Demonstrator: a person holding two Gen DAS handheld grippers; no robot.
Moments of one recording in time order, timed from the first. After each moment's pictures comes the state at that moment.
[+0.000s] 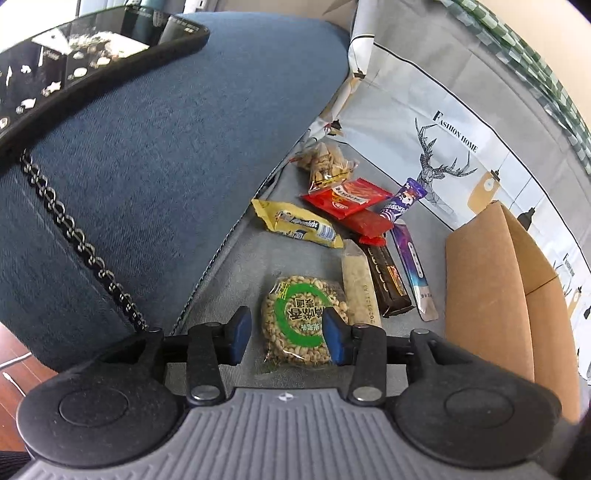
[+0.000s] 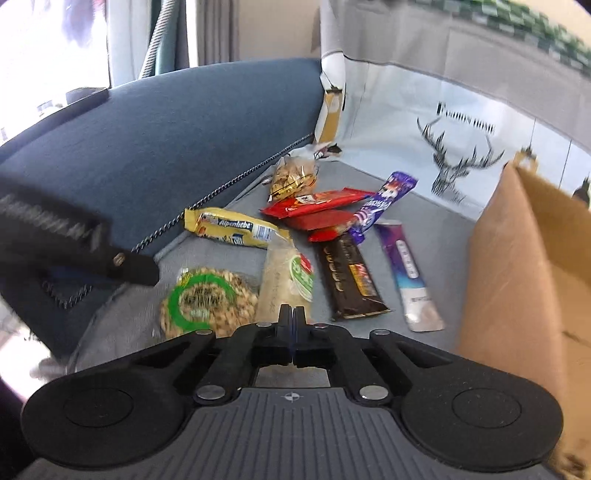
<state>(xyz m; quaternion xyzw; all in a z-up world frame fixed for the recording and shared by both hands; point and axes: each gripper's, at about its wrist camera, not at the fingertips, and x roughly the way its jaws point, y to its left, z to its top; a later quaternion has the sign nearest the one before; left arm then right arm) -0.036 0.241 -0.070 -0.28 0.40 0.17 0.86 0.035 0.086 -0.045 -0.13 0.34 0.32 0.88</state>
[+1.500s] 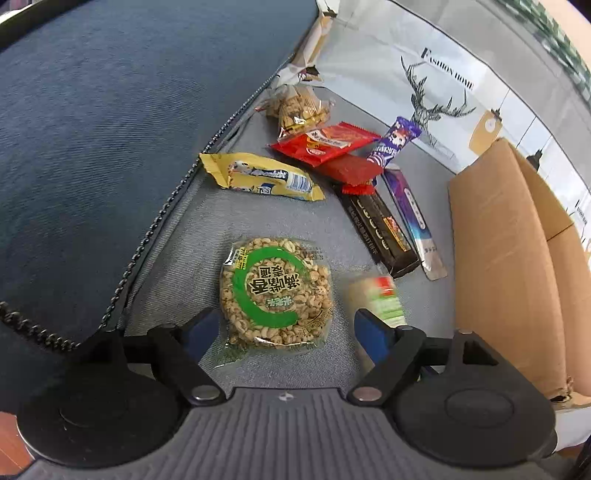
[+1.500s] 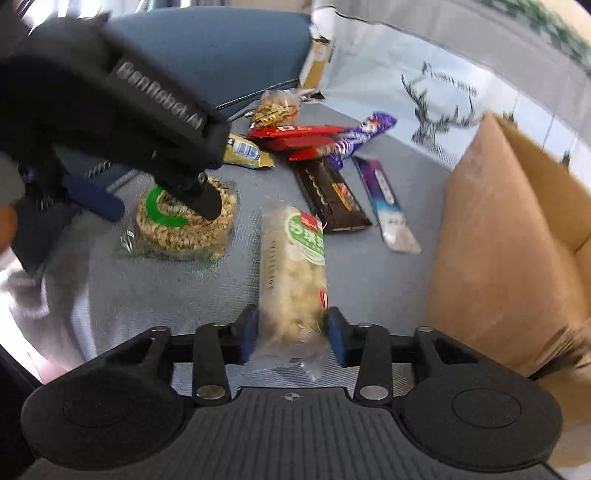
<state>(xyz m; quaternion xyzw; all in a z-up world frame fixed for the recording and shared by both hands) 0.011 0.212 -0.101 -0.23 0.47 0.14 0.84 0.028 0.059 -0.083 -0.10 0.40 0.28 0.86</state>
